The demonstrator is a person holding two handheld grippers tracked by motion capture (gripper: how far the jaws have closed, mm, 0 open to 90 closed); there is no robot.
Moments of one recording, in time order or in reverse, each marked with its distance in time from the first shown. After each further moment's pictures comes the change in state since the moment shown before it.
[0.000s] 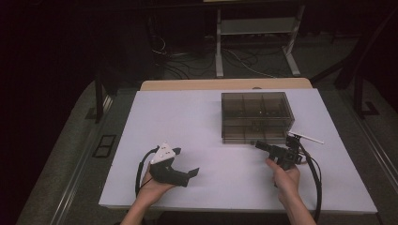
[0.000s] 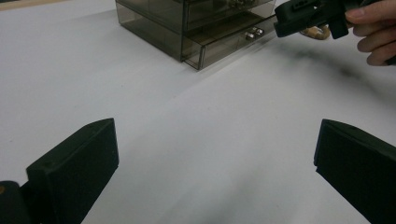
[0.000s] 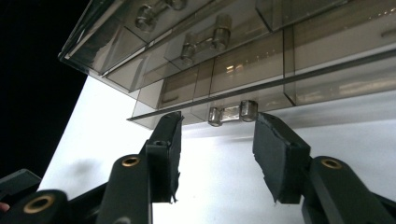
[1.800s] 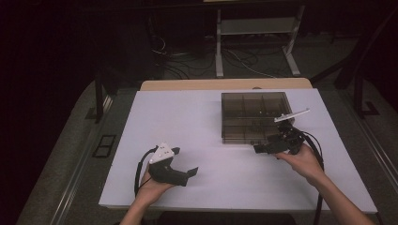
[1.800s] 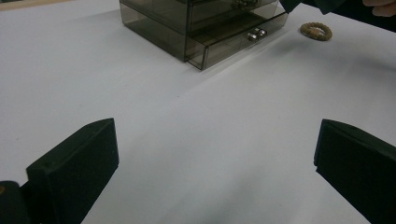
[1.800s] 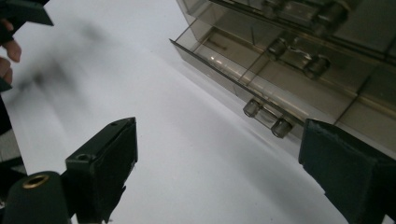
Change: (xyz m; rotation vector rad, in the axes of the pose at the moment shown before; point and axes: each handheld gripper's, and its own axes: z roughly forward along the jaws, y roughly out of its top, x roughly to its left) left arm 0.002 0.000 -0.001 -0.007 0.004 -0.009; right arm 0.028 0.056 -0.002 0.414 0.101 -0.602
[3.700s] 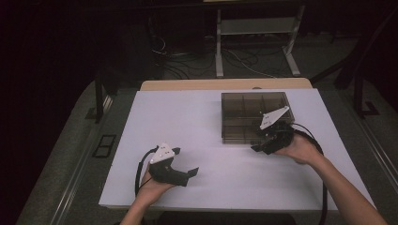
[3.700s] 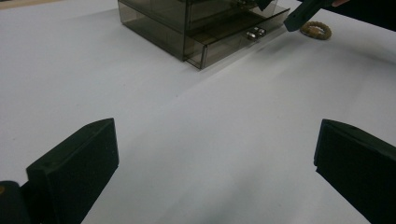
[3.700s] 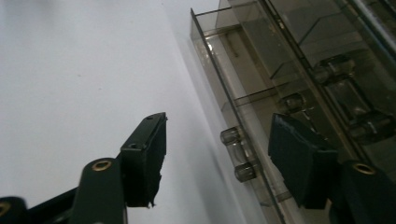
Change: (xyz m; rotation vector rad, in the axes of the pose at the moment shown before) left arm -0.001 0.000 0.001 0.004 -0.003 -0.003; right arm 0.002 0.023 0.021 0.123 -0.041 -0.592
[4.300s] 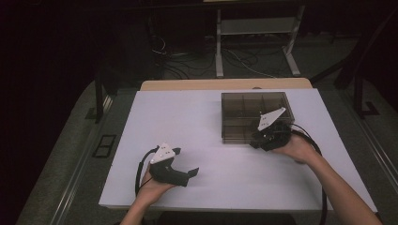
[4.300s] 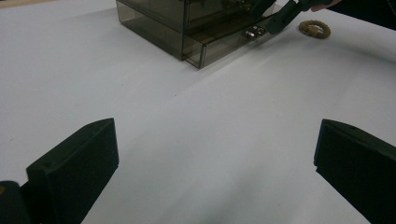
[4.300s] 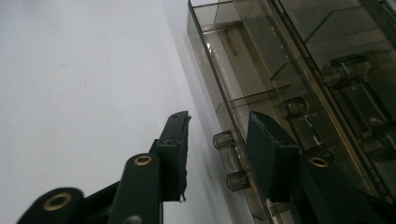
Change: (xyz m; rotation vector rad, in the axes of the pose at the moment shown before) left arm 0.000 0.000 0.001 0.002 -0.003 0.004; right arm -0.006 -0.002 0.012 0.003 -0.002 -0.052
